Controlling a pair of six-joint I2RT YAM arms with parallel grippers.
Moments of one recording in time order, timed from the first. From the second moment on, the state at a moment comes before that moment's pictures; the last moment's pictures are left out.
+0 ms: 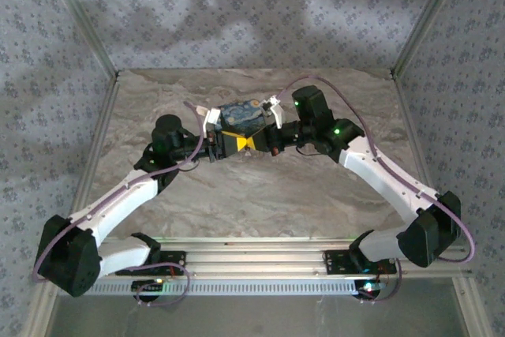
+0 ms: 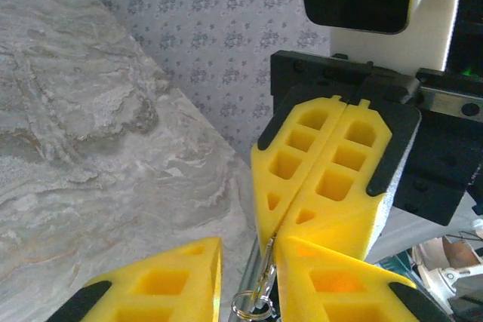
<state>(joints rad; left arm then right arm) -0.51 1.16 0.73 0.32 0.86 -0.71 0.62 1.36 1.25 -0.49 -0.73 0.26</state>
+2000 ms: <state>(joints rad) -0.54 1.18 0.68 0.49 0.82 -0.81 0.55 1.35 1.24 -0.38 -0.79 0.31</state>
